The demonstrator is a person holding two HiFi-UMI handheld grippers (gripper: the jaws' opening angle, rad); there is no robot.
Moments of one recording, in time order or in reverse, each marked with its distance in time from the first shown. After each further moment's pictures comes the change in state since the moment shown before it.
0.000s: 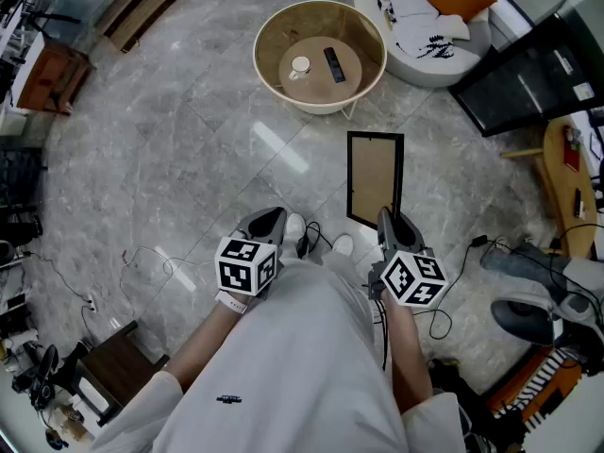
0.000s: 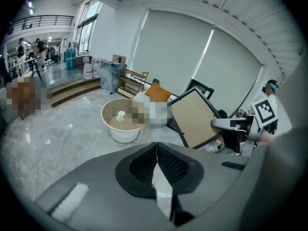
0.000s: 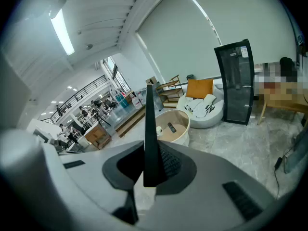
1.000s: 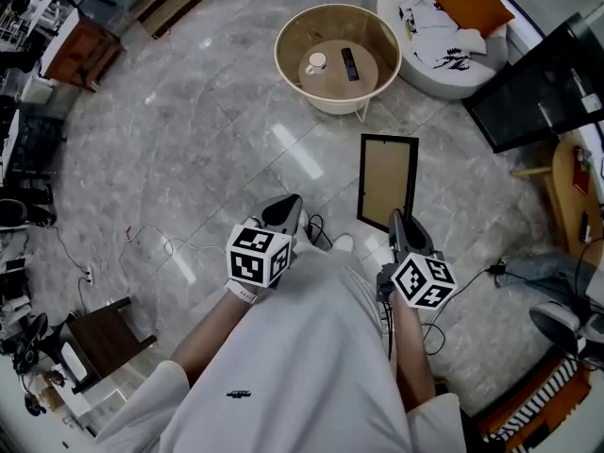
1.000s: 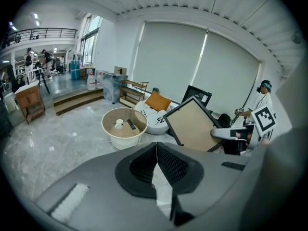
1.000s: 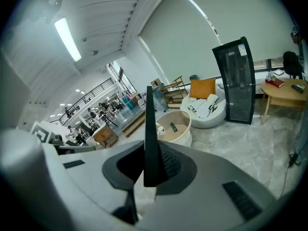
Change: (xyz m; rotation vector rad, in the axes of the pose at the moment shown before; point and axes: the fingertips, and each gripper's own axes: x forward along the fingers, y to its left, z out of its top) left arm -0.026 -0.087 -0.015 0.017 -0.111 0.071; right arm -0.073 -0.041 -0.017 0.001 0.003 0.093
